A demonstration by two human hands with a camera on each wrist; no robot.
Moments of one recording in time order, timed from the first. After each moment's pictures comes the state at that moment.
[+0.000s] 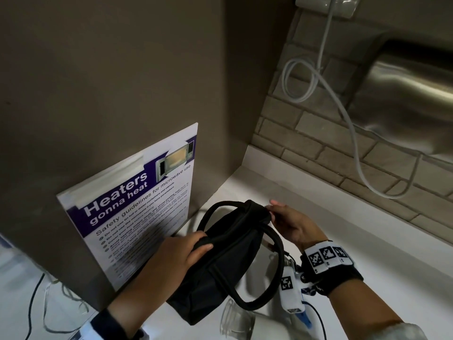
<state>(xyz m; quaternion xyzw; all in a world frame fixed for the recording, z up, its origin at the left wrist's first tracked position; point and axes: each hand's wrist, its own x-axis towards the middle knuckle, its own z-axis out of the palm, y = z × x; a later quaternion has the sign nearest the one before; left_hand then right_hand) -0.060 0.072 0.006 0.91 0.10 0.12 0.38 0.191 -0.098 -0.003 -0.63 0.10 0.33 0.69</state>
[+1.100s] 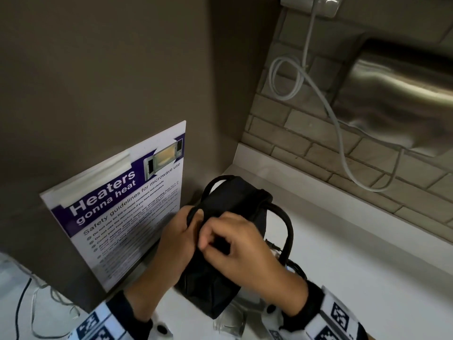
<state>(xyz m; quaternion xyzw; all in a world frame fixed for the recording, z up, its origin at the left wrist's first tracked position) -0.031 0.051 0.037 0.72 0.27 0.17 0.62 0.025 -0.079 0.085 -0.74 -0.56 0.04 0.38</state>
